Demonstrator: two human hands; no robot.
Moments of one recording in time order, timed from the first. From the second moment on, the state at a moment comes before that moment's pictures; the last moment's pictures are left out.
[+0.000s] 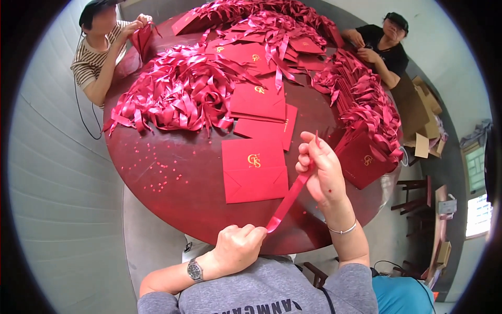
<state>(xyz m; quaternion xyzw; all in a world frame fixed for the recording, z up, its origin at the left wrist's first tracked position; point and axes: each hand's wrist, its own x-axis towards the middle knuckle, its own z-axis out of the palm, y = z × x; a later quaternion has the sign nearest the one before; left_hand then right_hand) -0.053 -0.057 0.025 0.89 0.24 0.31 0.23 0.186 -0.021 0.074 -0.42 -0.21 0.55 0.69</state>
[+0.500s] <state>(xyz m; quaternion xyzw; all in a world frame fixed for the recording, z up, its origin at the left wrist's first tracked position) 0.014 0.084 0.032 0.91 0.31 0.27 0.09 0.182 -0.011 0.042 -0.54 -0.43 0.46 0.56</state>
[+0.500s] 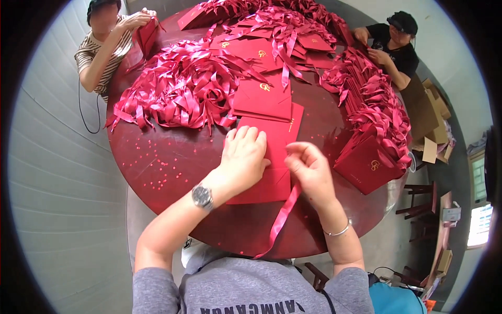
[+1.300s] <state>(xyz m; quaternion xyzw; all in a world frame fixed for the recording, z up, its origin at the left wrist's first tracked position) 0.009 0.123 0.028 0.67 0.35 0.09 0.65 0.158 -0.014 0.033 -0.69 -0.56 0.22 0.41</state>
